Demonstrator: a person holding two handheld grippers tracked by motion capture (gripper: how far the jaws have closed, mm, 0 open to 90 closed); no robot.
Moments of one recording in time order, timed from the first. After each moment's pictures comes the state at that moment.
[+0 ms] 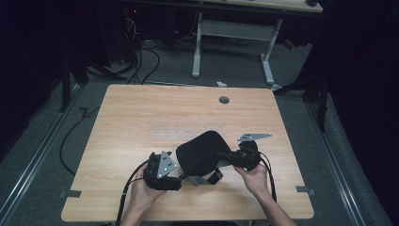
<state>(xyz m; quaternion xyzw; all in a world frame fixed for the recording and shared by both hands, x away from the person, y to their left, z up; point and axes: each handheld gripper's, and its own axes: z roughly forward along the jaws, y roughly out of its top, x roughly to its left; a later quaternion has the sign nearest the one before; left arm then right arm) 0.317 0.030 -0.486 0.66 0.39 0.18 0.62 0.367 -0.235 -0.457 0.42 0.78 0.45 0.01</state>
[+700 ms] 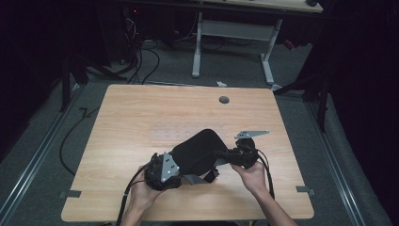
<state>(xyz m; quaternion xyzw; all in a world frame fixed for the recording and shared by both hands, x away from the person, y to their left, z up) 0.315 0.028 -0.484 0.67 0.37 0.22 0.61 0.368 -0.225 -0.444 0.41 0.79 0.46 0.00</state>
